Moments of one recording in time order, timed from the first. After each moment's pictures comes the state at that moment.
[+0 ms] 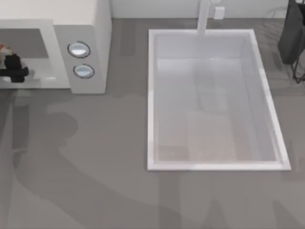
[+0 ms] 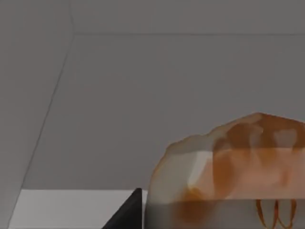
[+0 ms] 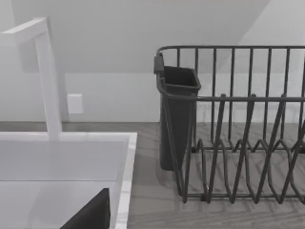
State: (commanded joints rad) left arm 0.18 2.18 0.97 0.84 0.20 0.08; right arm 0.00 0.00 0.00 0.00 0.00 0.00
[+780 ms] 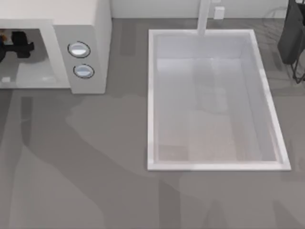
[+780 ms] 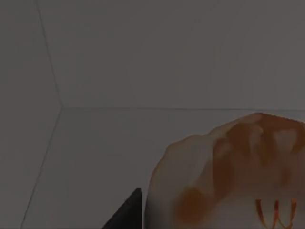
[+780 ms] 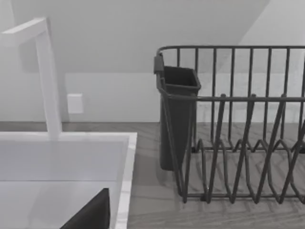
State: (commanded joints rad) left arm 0.12 2.45 1.46 0.63 0.16 0.06; right arm 0.00 0.00 0.00 0.00 0.00 0.00
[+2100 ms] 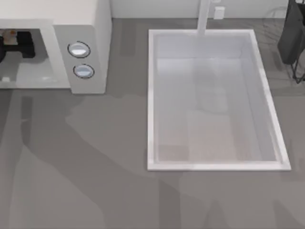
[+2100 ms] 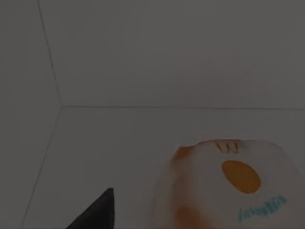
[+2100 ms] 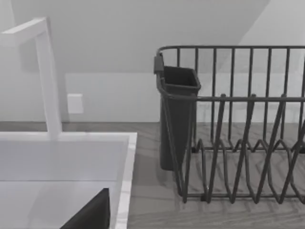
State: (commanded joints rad) left arm 0.15 2.34 1.31 0.69 0.16 0.06; right arm 0.00 0.00 0.00 0.00 0.00 0.00
